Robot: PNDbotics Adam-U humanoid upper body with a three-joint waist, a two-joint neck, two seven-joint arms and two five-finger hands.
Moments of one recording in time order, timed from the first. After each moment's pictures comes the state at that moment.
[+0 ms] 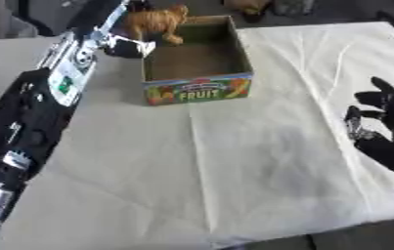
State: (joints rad) left arm -0.99 0.33 -0.18 -0.99 -0.86 -0.23 0.10; right arm -0.19 -0.22 -0.04 -1.71 0.35 -0.08 0.05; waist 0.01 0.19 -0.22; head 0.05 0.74
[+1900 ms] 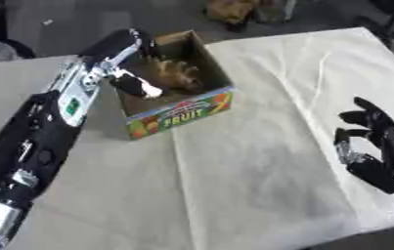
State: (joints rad) left arm -0.94 0.38 -0.16 -1.11 -0.73 -0.25 -0.24; right arm -0.23 -0.22 0.00 -1.71 0.33 -0.10 0.10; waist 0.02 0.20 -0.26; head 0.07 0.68
